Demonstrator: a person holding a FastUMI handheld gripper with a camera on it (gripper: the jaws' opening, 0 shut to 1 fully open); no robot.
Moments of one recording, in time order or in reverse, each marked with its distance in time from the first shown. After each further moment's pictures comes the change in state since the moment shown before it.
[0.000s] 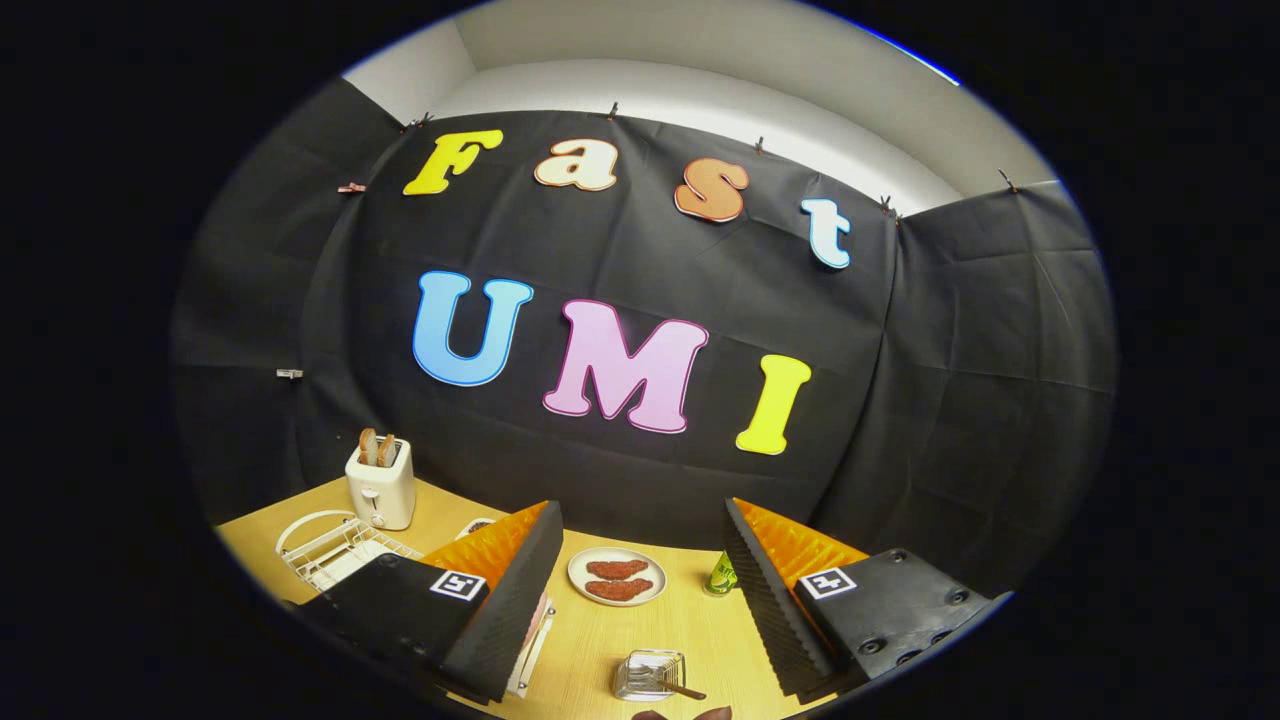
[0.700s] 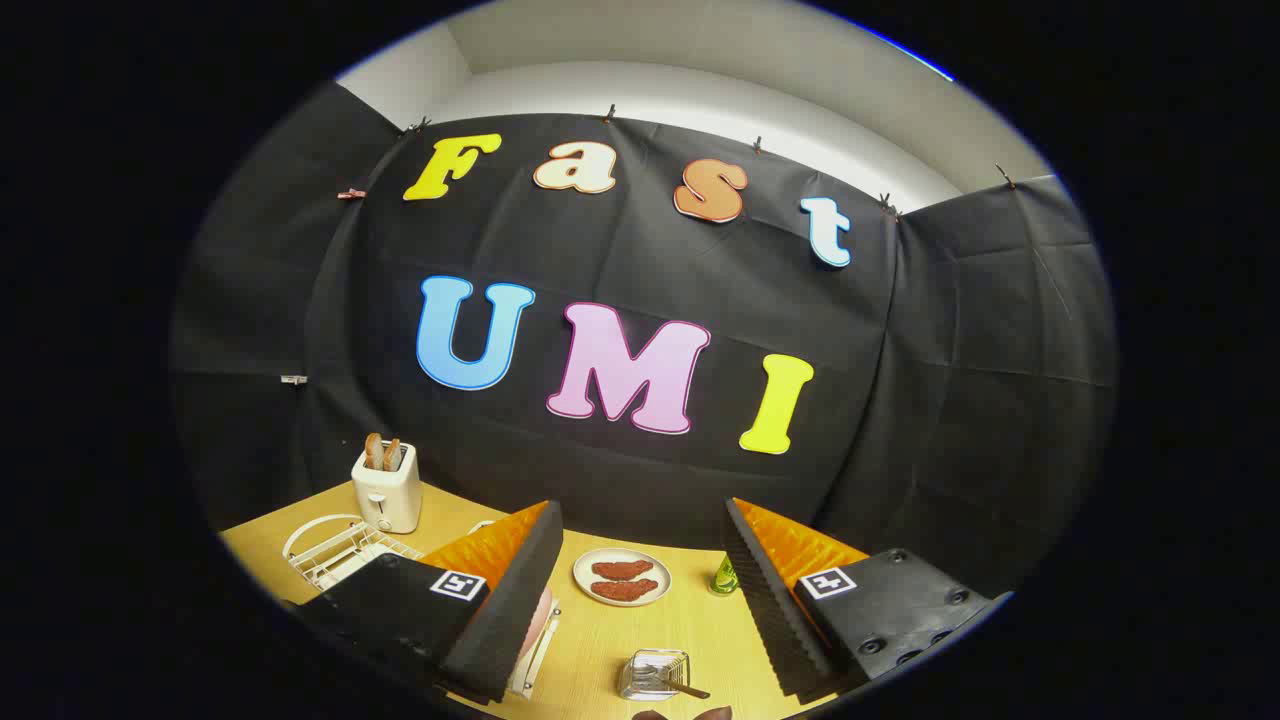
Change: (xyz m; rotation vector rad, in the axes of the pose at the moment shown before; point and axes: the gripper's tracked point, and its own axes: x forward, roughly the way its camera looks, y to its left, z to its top) arm -0.003 0.000 0.002 0.014 -0.002 0.013
